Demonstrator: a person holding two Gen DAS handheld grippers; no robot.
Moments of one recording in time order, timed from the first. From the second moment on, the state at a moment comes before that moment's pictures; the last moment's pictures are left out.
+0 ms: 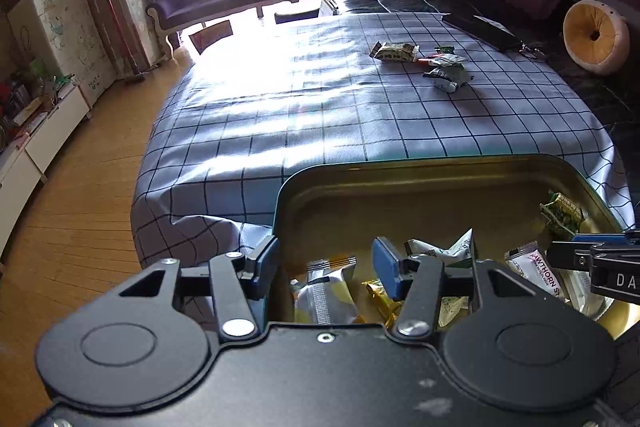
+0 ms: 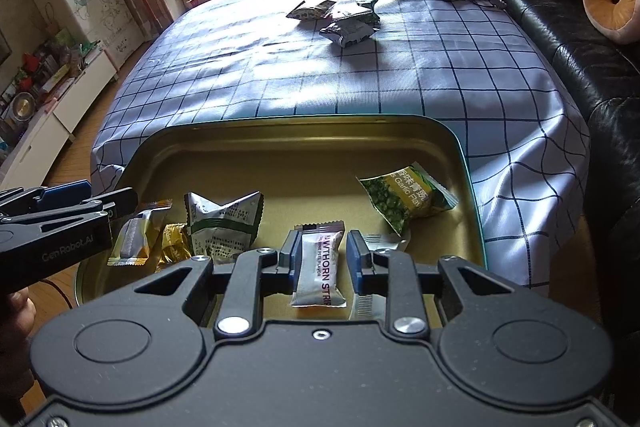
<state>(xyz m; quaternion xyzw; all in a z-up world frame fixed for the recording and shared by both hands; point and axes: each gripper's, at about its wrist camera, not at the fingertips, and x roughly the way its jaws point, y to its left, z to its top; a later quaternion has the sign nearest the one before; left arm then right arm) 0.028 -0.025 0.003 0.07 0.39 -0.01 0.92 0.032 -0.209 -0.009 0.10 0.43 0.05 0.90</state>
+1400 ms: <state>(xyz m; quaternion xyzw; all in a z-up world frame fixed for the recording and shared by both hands) 0.168 -0.033 0.019 0.04 0.40 -0.09 0.91 0.159 -0.238 0.007 0.09 0.39 0.04 0.92</state>
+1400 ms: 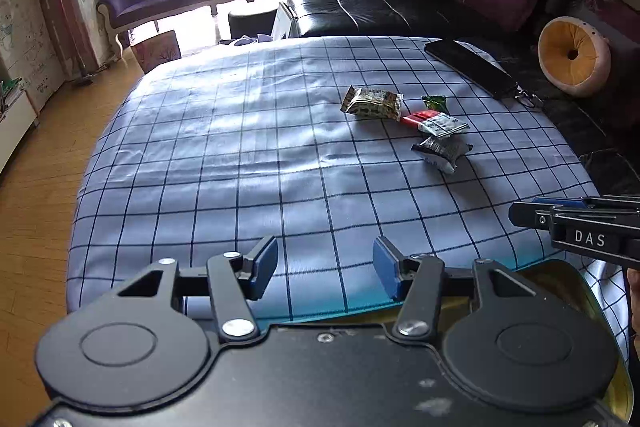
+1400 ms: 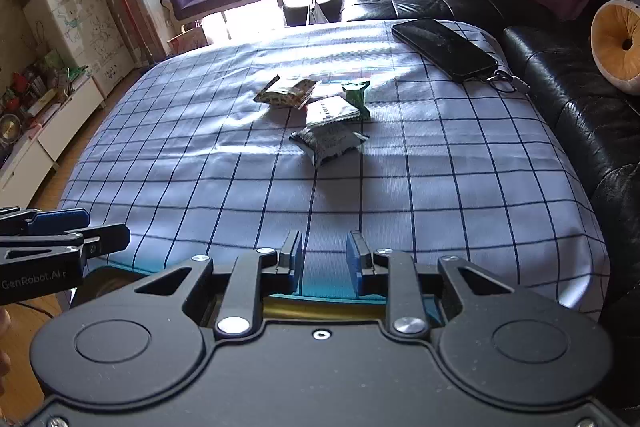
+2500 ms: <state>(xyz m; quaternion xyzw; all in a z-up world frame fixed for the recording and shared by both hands) 0.278 -0.154 -0.033 0.17 0.36 -0.24 0.89 0.232 -0.292 -0.017 0.15 0.37 -0.01 0.92</state>
